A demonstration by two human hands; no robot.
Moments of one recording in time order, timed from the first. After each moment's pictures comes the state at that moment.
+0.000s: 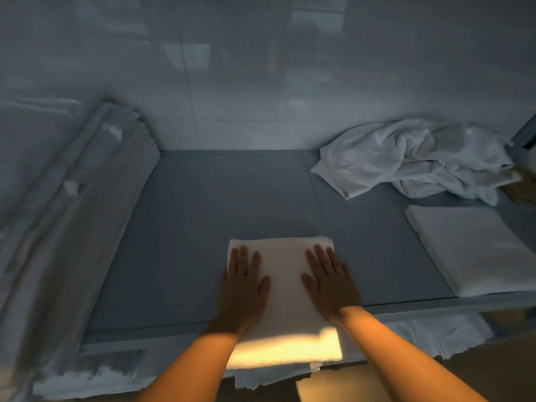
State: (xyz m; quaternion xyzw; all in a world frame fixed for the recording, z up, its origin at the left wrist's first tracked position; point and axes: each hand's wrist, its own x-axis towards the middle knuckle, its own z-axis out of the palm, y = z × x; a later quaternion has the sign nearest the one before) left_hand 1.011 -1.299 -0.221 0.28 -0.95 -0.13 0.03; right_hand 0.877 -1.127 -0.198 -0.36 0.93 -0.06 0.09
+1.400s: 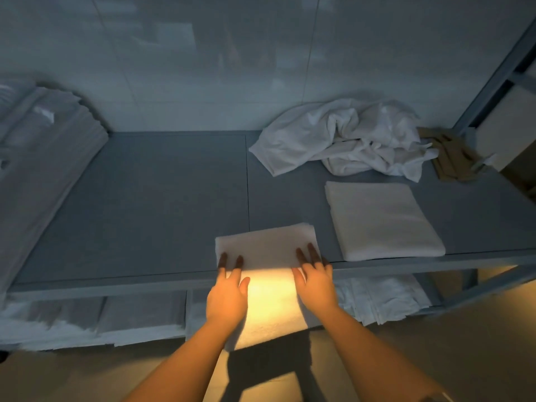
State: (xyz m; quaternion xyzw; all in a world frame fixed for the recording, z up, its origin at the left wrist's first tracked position) left_hand 0.962 -1.066 -0.181 0.42 -0.87 -0.27 0.00; right_hand 0.826 -0.925 -0.186 -0.23 0.93 -0.23 0.15
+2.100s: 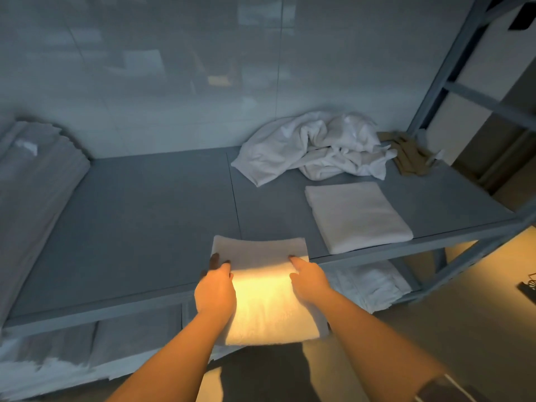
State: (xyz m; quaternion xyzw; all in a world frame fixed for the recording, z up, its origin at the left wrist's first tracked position) left_hand 0.973 -1.088 -0.134 0.37 -0.92 -0.16 0.01; right_hand 0.843 -0.924 -0.135 -0.19 0.93 -0.18 0.25
